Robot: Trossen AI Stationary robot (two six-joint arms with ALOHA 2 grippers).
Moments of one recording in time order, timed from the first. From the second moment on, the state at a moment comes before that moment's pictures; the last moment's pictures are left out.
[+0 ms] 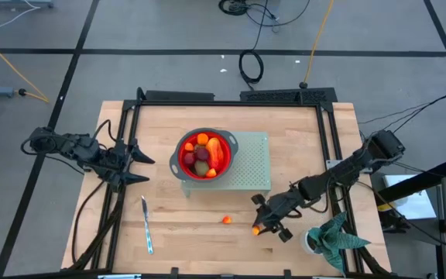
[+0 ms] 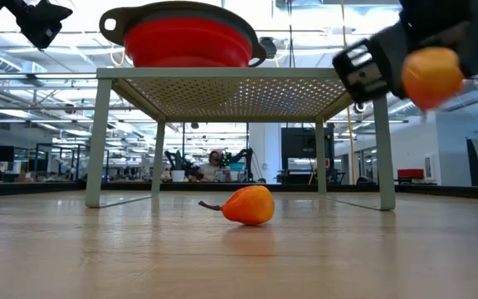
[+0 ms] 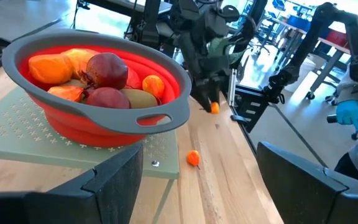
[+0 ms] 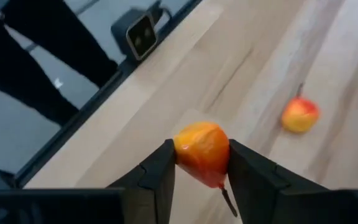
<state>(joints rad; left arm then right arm) -0.36 0.28 0.57 -0.50 -0.16 -0.34 0.46 1.53 0.74 0.15 -0.21 0.01</state>
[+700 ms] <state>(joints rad) -0.36 0.28 0.57 -0.50 -0.16 -0.34 0.41 1.49 0.74 0.50 -0.21 0.06</state>
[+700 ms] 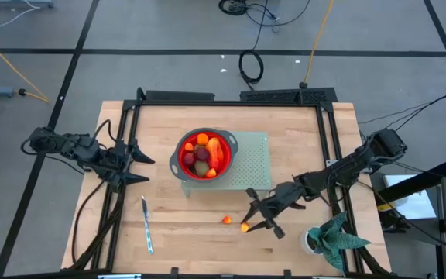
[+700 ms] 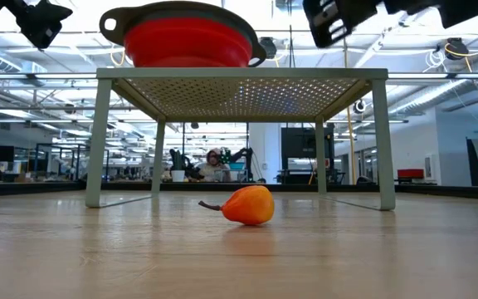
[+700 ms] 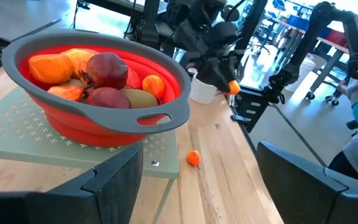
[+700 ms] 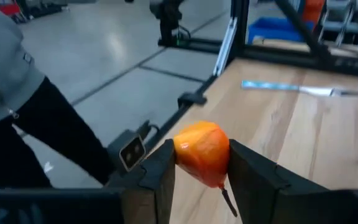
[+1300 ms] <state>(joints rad) -0.36 0.28 0.57 -0.50 -0.16 -0.23 0.29 1.49 0.74 0.94 -0.01 0.23</state>
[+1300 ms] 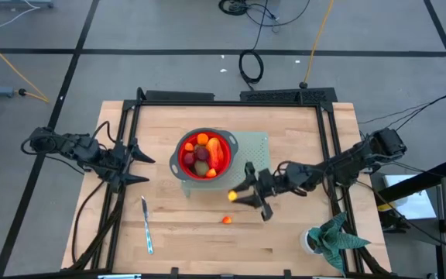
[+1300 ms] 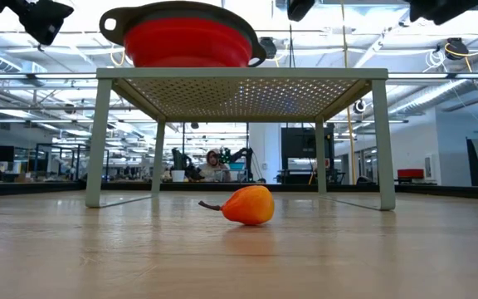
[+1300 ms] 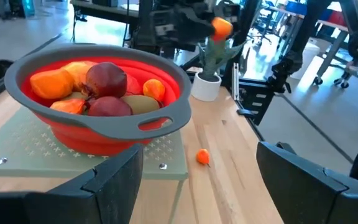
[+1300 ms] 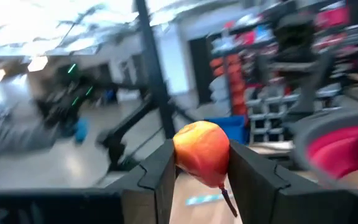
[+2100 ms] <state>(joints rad) -0.36 0.28 0.57 -0.49 -0.10 -0.08 0.18 1.49 0.92 0.89 0.02 -0.37</state>
